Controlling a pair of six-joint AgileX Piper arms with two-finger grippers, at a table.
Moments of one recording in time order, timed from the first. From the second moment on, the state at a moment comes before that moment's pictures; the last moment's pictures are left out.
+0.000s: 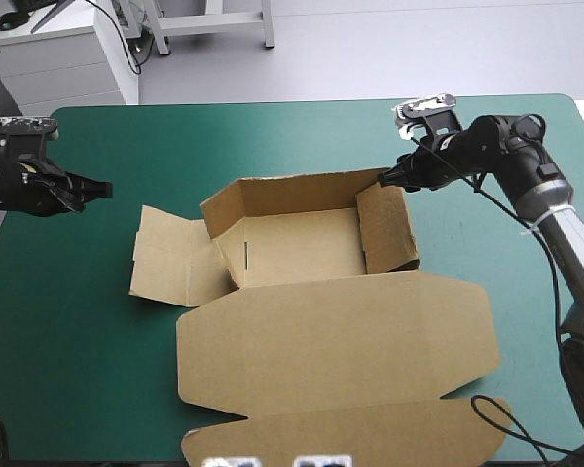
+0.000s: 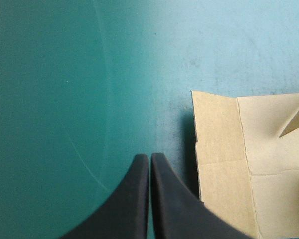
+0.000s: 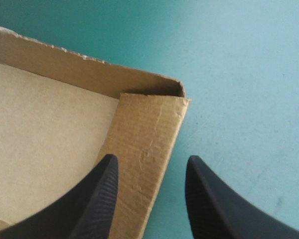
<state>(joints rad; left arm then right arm) 0.15 1.40 -1.45 -0.10 1.06 0.17 0.22 1.66 -1.59 0.24 0.93 -0.27</state>
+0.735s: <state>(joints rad) 0.15 1.40 -1.45 -0.10 1.09 0.17 0.22 1.89 -1.60 0.28 1.11 -0.26</state>
